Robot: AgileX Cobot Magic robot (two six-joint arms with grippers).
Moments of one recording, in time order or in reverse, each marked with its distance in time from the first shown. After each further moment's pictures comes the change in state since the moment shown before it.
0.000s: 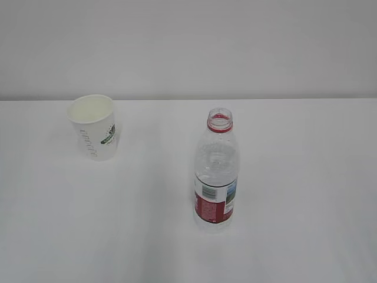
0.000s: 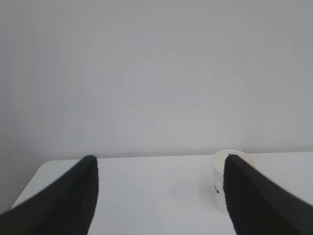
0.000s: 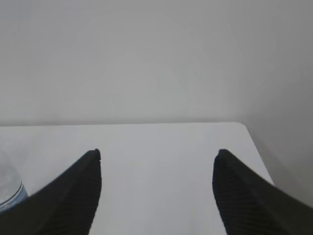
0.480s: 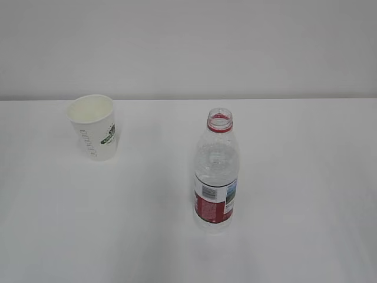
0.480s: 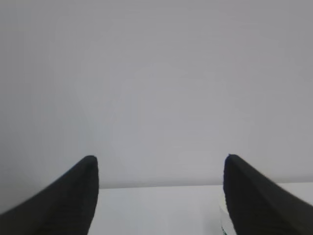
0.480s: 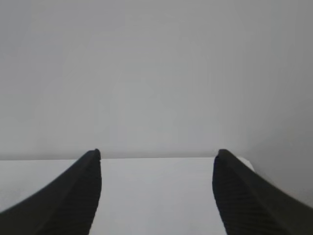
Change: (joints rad) left arm 0.000 0.243 0.000 0.000 -0.296 0.000; right arm 0.000 0.164 0.000 0.000 -0.253 0.000
